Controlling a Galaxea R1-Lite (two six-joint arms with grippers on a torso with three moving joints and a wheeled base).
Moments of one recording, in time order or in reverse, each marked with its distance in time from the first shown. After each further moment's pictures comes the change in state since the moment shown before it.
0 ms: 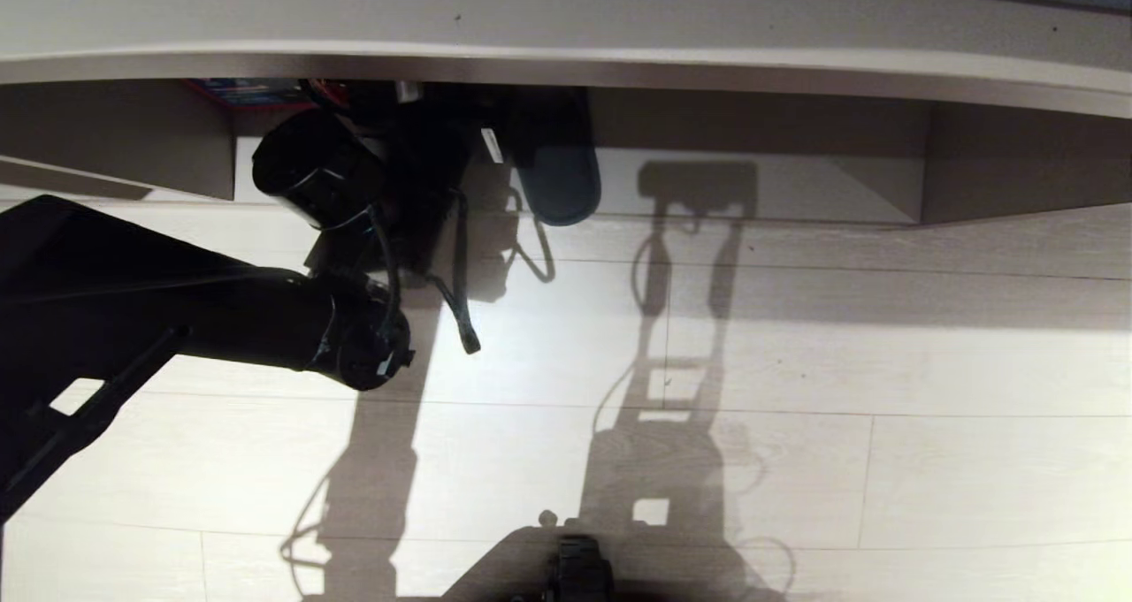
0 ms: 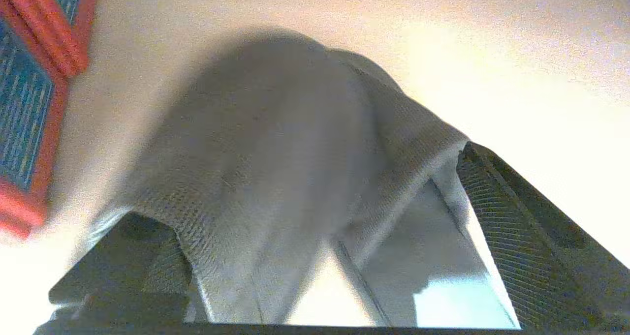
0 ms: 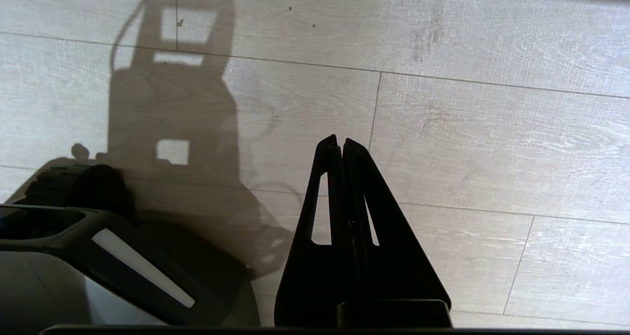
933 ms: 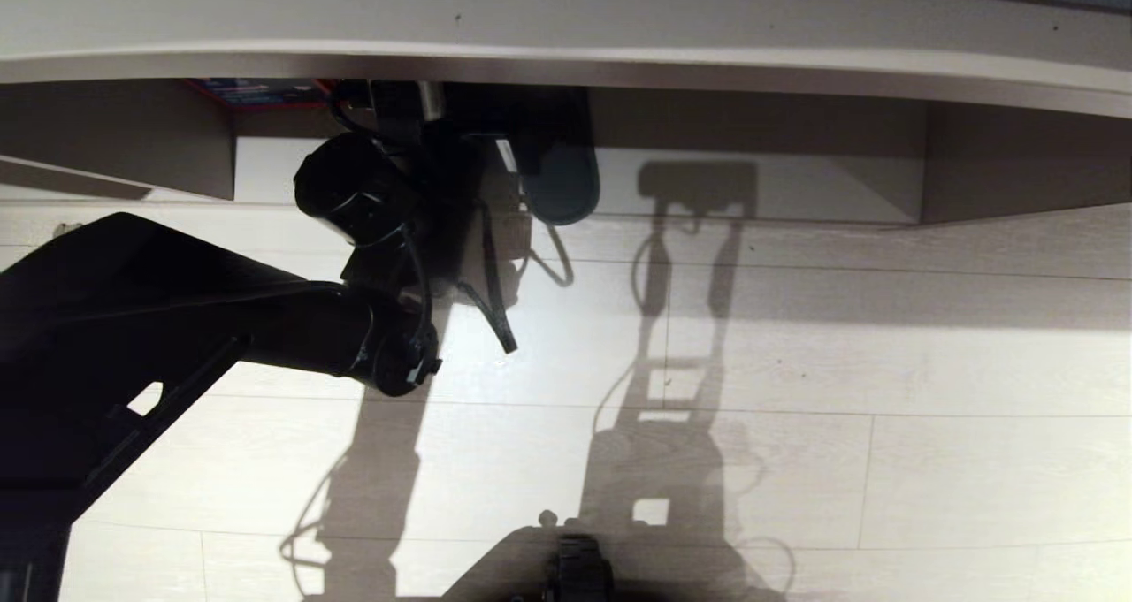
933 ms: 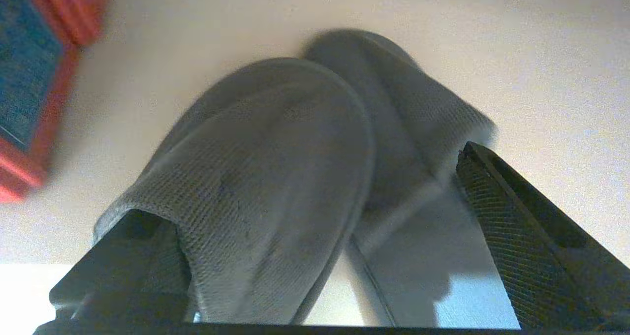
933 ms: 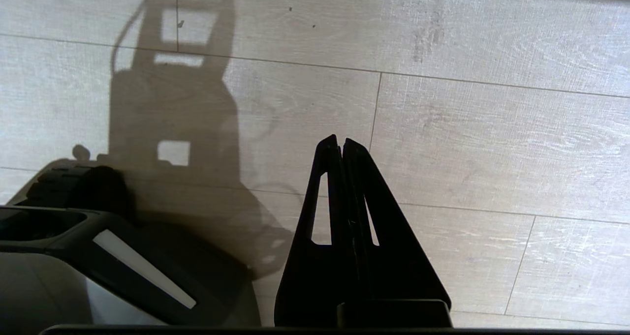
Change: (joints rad) left arm -0.026 0.085 -0.086 -0.035 0.113 0.029; right arm 0.000 -0.001 0.000 -0.001 -0.002 0.004
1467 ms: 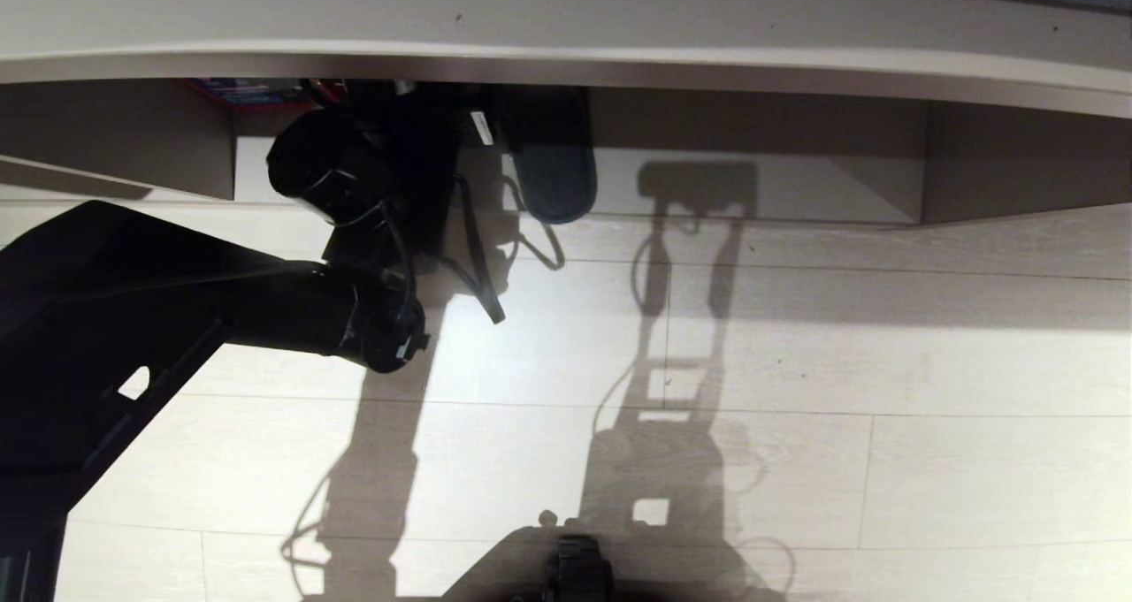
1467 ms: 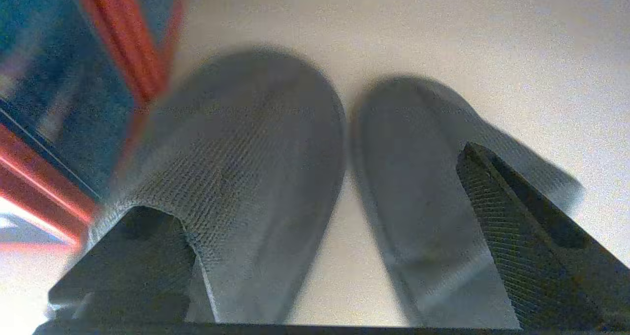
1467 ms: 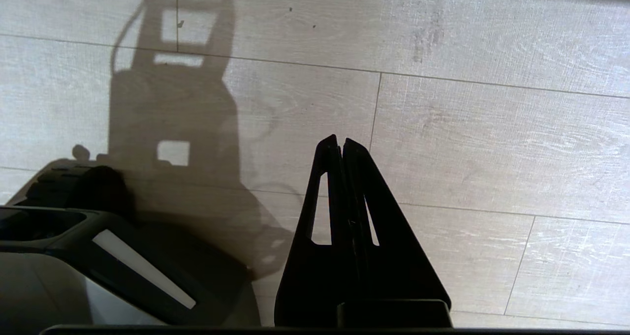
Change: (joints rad) left arm 0.048 -0.007 -0.057 0.002 0.013 0.014; right arm 0.000 0.000 0.000 0.000 0.000 -0.001
